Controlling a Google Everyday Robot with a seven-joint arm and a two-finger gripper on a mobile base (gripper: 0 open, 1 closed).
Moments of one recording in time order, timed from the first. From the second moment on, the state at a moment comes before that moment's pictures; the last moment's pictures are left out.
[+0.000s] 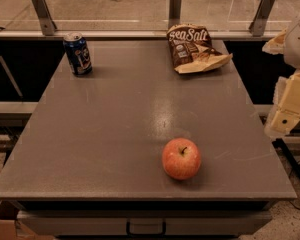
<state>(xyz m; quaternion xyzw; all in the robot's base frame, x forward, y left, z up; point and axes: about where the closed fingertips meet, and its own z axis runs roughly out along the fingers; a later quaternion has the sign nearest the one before) 0.438 -0.217 0.976 -0.60 0.78 -0.03 0.16</state>
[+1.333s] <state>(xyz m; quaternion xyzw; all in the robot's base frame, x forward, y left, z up) 0.535 -0.219 0.950 -0.61 0.75 0.00 0.23</state>
